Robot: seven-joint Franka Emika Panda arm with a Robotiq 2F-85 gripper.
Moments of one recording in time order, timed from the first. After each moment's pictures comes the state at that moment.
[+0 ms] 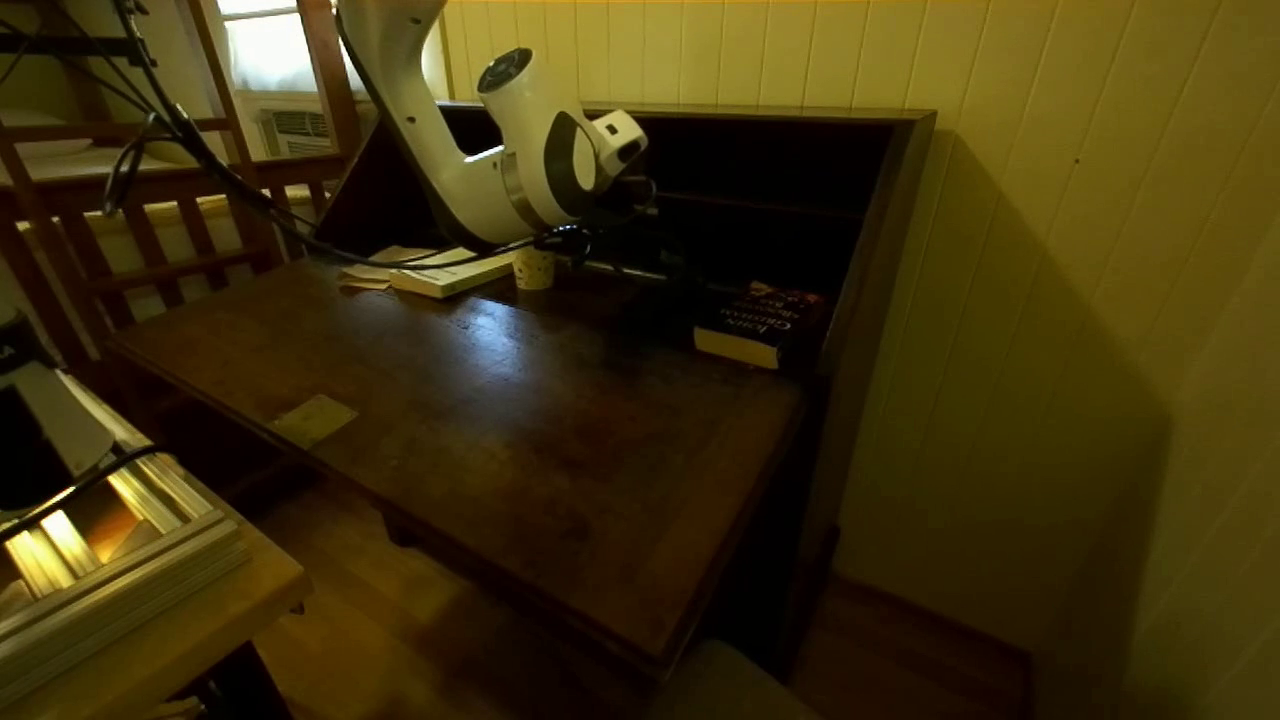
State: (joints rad) arm -0.77 0.69 0.20 -1.95 -1.04 3.51 0.29
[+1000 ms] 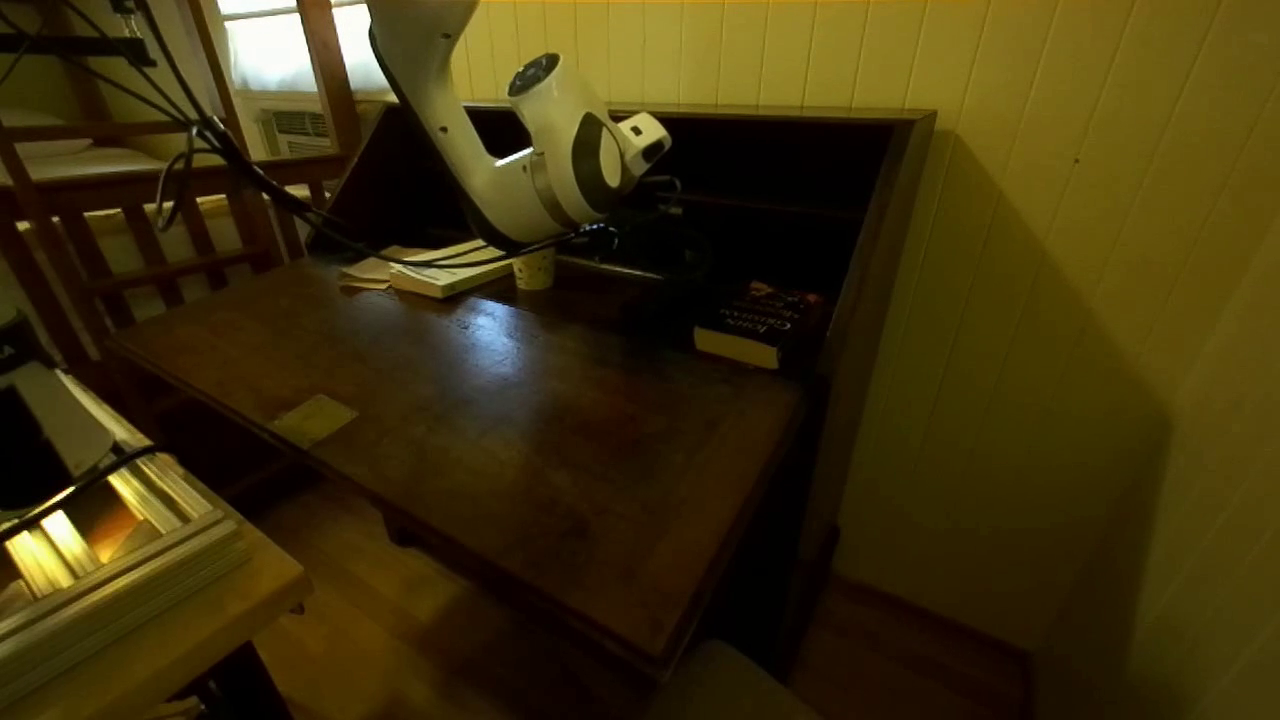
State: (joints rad) arm -0.76 0.77 0.21 -1.81 -1.04 3.44 0.29
